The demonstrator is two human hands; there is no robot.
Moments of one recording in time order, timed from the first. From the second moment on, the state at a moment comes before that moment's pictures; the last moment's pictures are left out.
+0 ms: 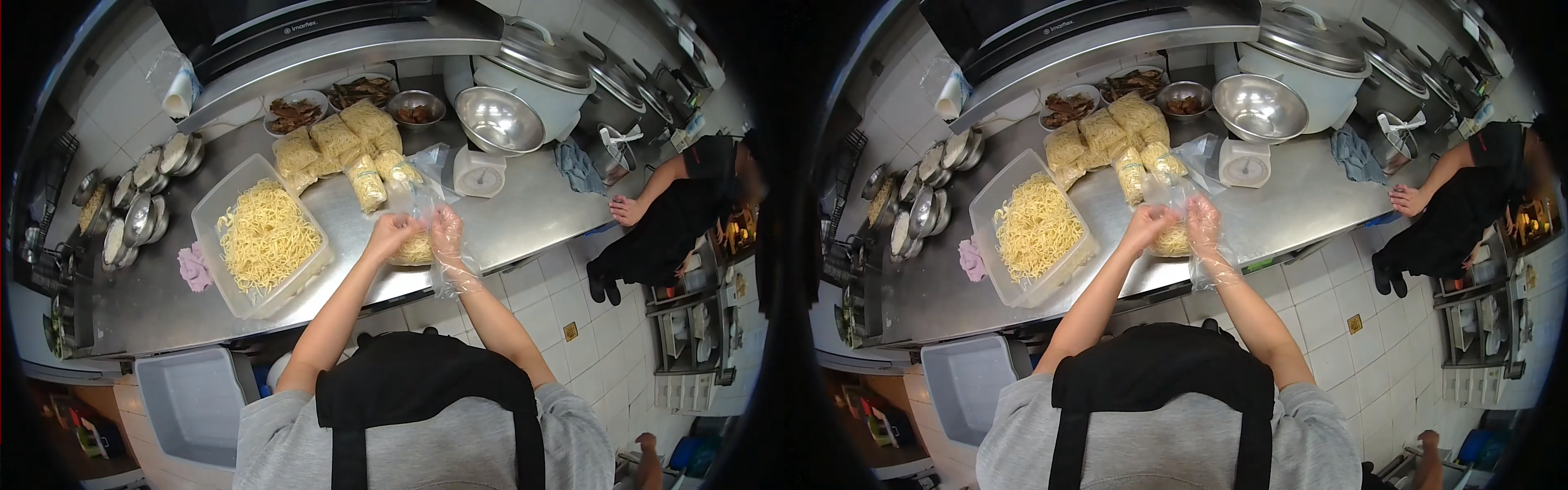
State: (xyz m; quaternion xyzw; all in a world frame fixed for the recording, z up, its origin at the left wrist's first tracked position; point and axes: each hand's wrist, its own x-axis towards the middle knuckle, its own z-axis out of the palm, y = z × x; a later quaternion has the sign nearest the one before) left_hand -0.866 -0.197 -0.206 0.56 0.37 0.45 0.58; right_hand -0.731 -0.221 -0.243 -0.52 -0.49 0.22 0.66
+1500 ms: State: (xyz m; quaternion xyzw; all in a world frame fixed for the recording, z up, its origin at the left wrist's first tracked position) left_hand -0.900 -0.276 -0.226 0.82 0.40 0.37 0.21; right_hand -0.709 -0.306 -0.249 -0.45 -0.82 -0.02 0.36
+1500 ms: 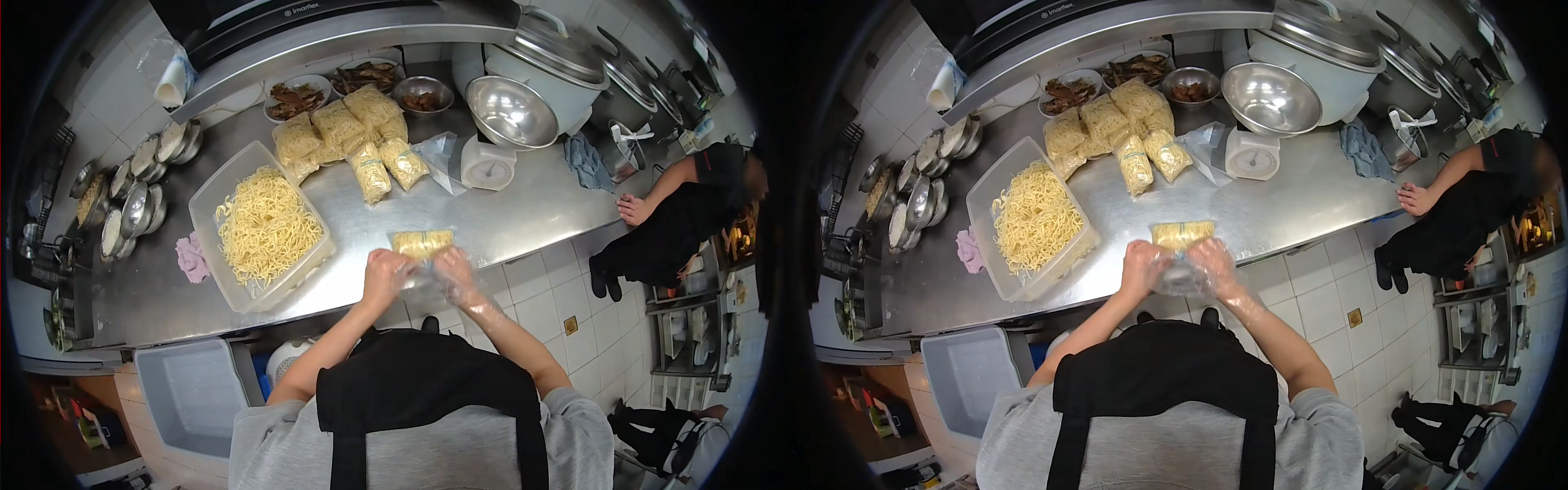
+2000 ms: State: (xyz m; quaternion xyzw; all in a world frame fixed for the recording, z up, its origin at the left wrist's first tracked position) left_hand -0.894 -0.216 -0.237 0.65 0.44 0.30 0.54; right_hand -0.713 -0.240 -0.241 -0.59 -0.72 0.18 0.32
